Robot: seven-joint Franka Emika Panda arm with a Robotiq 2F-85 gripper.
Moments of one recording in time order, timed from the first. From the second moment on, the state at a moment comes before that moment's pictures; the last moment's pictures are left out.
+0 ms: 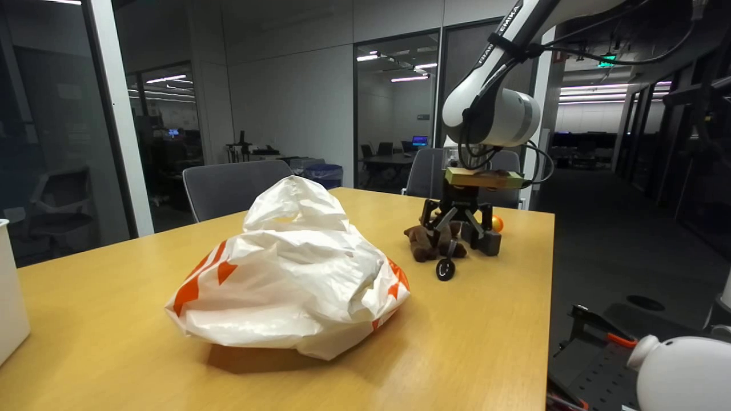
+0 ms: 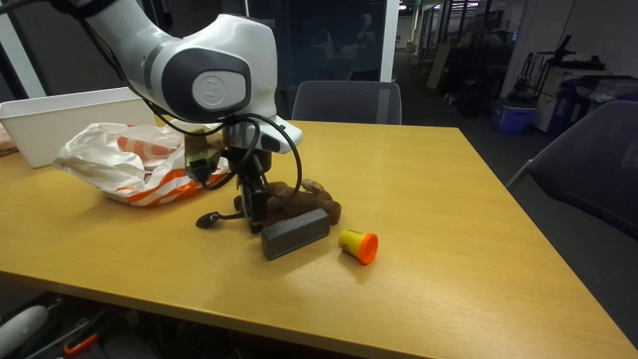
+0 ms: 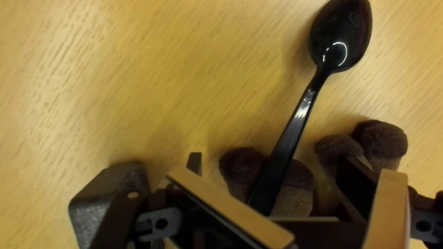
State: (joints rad) arm 0.03 0.02 0.03 -2.58 0.16 2.57 0.43
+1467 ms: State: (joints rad) arm 0.03 -0.01 0.03 -2.57 -0.10 2.36 0.55
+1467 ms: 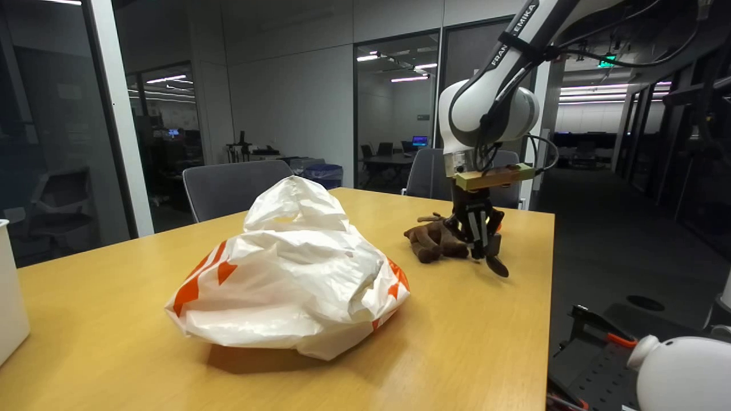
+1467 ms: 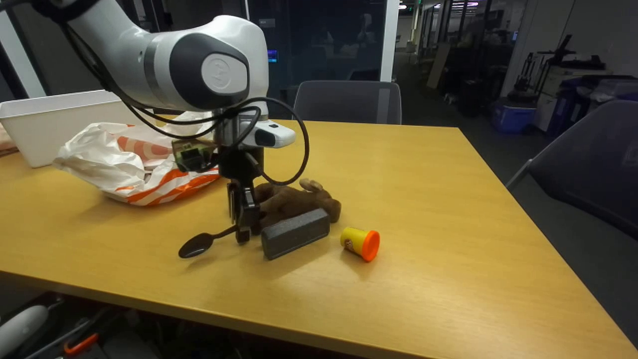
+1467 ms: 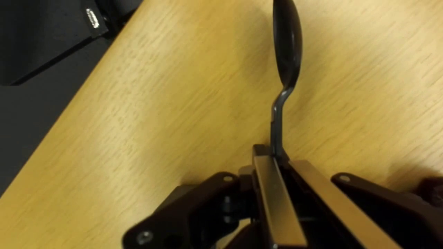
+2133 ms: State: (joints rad) arm 0.10 -0.18 0.14 -2.48 -0.14 2.10 0.38
